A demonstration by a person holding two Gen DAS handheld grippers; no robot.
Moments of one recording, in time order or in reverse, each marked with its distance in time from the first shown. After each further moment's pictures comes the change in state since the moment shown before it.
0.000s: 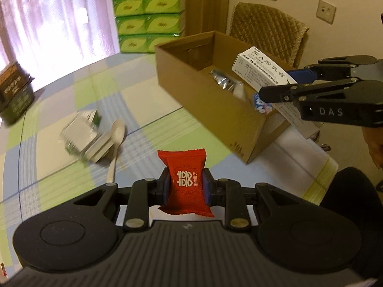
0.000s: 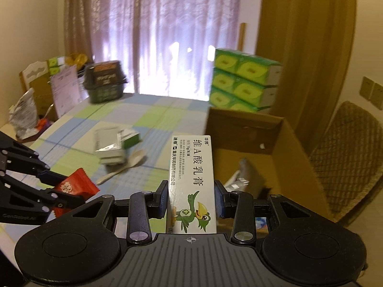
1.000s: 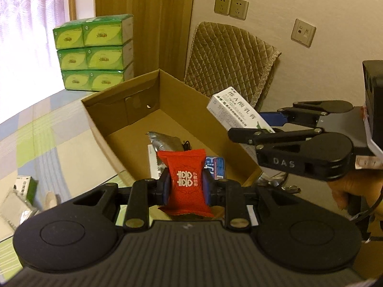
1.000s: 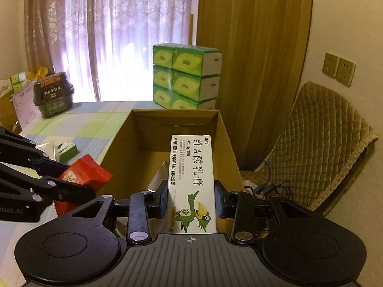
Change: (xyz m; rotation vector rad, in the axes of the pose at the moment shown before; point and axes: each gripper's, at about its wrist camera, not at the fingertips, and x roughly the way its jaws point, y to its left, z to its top) left arm 0.071 -0.083 0.121 0.013 -0.061 -0.154; right arm 0.021 -0.130 0.005 0.110 0.019 -0.099
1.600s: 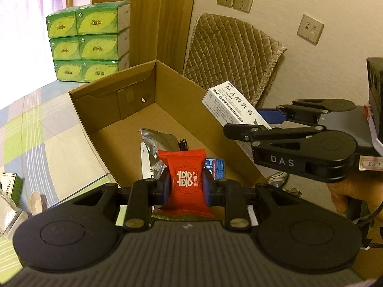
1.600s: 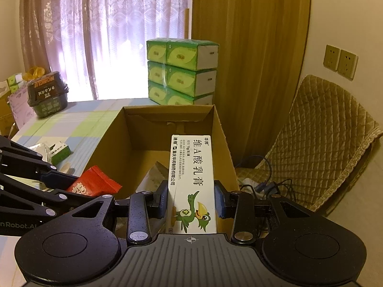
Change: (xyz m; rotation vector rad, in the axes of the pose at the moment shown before) left arm 0.036 0.001 0.005 -0.034 0.028 -0.008; right arm 0.022 -0.016 0.002 0.017 0.014 0.006
